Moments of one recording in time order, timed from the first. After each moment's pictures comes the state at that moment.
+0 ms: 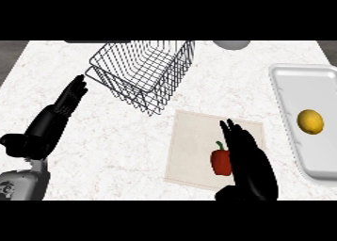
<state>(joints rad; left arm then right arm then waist) -0.16 0.26 -0.01 -1.59 0.01 -0.16 0.01 -0.01 -0.16 0.51 -1.84 0.99 0.17 0.72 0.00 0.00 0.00</state>
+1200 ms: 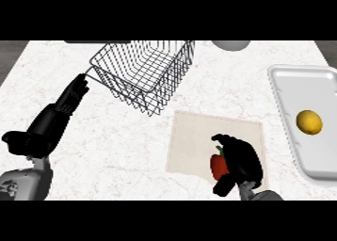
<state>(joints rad) -0.17 0.20 0.04 -1.60 -0.04 -0.20 0.03 -0.06 -0.08 0.39 -1.53 1.02 0.18 0.56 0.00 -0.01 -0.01</state>
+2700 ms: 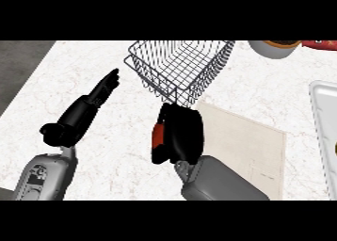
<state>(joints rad) -0.28 0.14 -0.05 -1.53 -0.08 -0.26 0.00 -0.60 -0.01 0.72 -1.42 0.91 -0.13 1.05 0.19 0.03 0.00</state>
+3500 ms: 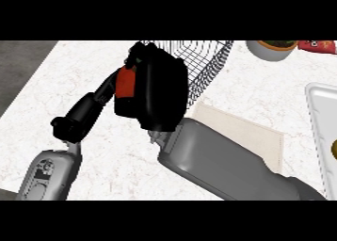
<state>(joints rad) -0.31 0.13 -0.05 -1.49 -0.09 -0.25 0.02 -1.00 -0.01 0.65 -1.36 0.96 -0.40 1.13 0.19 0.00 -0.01</state>
